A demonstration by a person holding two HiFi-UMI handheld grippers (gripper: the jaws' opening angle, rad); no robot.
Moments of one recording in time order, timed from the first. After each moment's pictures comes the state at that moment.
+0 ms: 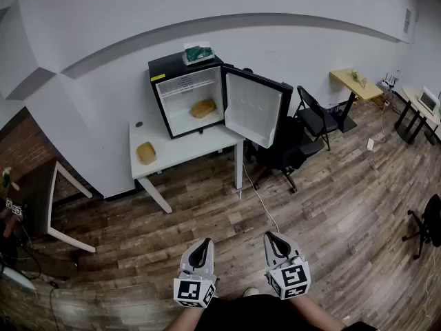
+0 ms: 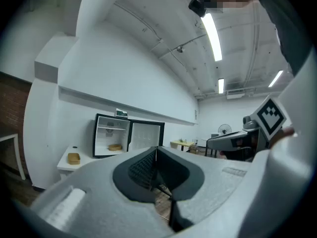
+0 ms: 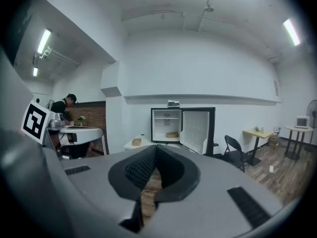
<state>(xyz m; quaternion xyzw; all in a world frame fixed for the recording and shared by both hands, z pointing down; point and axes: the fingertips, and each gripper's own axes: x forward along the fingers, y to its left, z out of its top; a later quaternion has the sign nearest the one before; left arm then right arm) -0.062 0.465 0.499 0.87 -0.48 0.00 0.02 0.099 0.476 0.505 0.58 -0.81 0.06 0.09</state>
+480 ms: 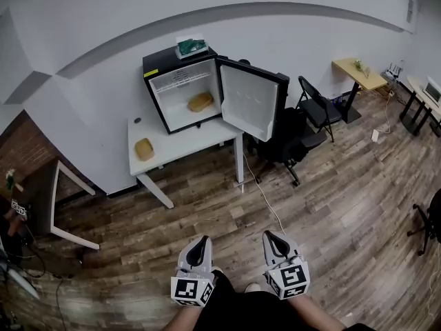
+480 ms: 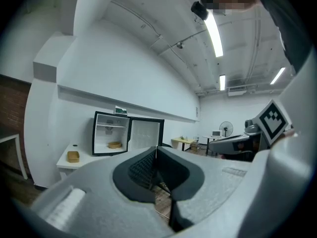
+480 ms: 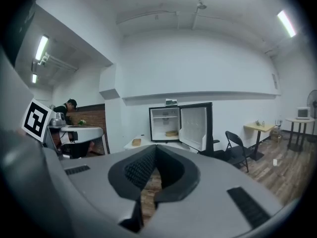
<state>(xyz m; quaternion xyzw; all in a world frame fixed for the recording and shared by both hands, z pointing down) -0.032 0.454 0.509 0.87 -0.49 0.02 0.03 0.129 0.467 0.524 0.57 -0.81 0.08 0.07</state>
